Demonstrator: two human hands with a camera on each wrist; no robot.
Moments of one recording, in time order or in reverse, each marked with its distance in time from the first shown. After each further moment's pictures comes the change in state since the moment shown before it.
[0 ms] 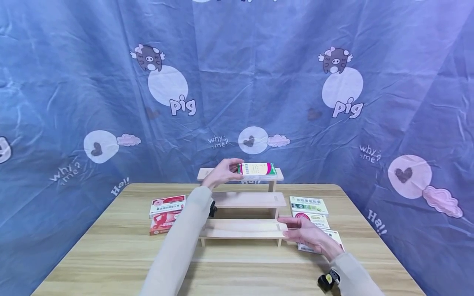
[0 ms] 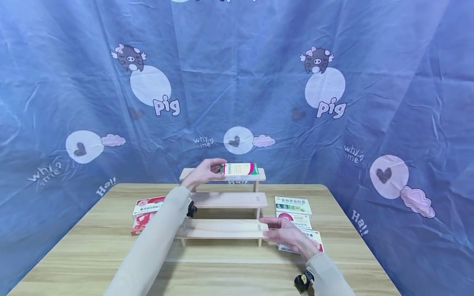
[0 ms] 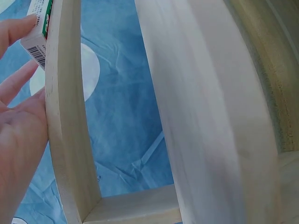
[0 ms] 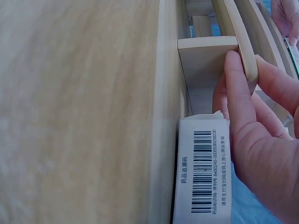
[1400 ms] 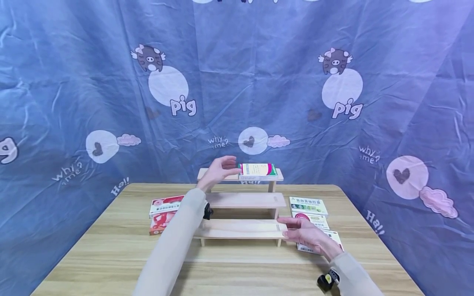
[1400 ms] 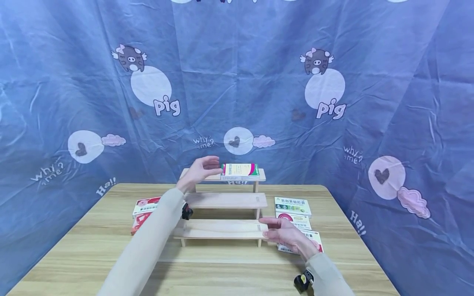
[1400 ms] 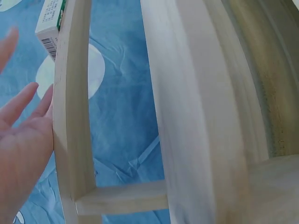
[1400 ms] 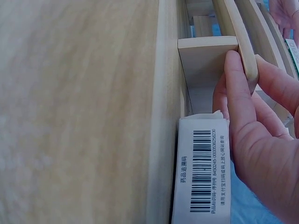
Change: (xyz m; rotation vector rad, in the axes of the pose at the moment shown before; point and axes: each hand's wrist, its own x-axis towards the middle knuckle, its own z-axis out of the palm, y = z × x) left_hand -0.011 -0.008 -0.013 -0.013 0.161 -0.043; right_hand -0.002 -0.002 0.005 0.004 0.019 0.003
